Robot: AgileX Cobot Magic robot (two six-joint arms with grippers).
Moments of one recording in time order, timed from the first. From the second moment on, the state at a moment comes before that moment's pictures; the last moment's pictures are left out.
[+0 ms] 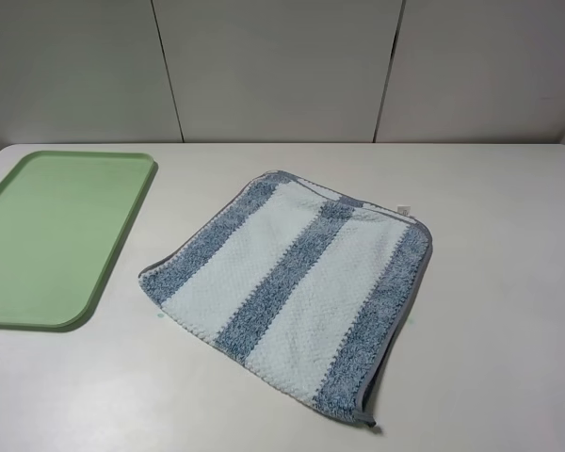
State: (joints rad) left arm -0.01 -0.01 -0.50 -0.08 1.06 0.19; right arm 0.03 -0.01 -0.50 -0.04 1.03 0.05
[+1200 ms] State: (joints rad) left arm -0.29 0.73 -0.83 0.00 1.03 0.52; right arm 0.04 0.32 -0.56 0.09 1.02 -0.15
